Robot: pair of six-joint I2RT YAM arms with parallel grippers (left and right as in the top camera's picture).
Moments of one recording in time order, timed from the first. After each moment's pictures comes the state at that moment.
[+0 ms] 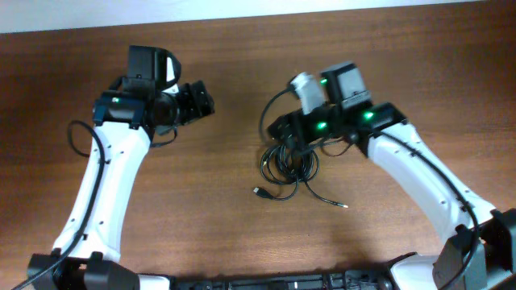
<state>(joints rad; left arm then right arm) -0.16 1.57 1.44 -0.94 0.20 -0.47 0.32 1.54 1.17 -0.59 -0.51 0.14</state>
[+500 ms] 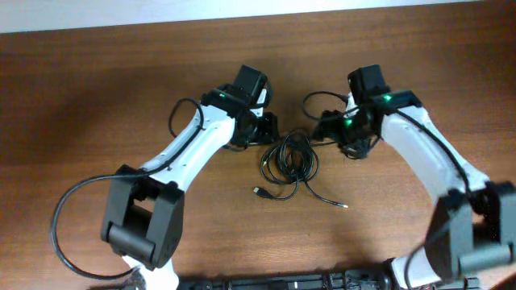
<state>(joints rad) -0.51 1.92 1.45 -0.80 0.27 -0.46 0.16 1.67 1.17 -0.88 -0.33 0.58</state>
